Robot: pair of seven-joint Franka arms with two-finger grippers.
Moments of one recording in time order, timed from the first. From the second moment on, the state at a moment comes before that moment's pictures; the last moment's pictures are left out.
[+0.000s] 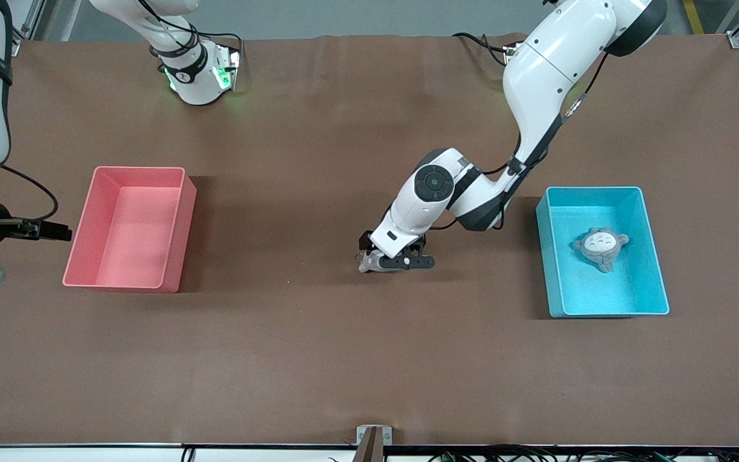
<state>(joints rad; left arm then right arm) -0.37 0.77 -0.39 -1.61 0.19 2.53 -0.83 -0.01 0.31 -0.10 -1.41 -0.03 1.54 -0.03</state>
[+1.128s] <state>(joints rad) -0.42 0.79 -0.34 -1.60 0.19 2.56 -0.83 -0.01 -0.05 -0.11 -1.70 -0.03 1.61 -0.05</state>
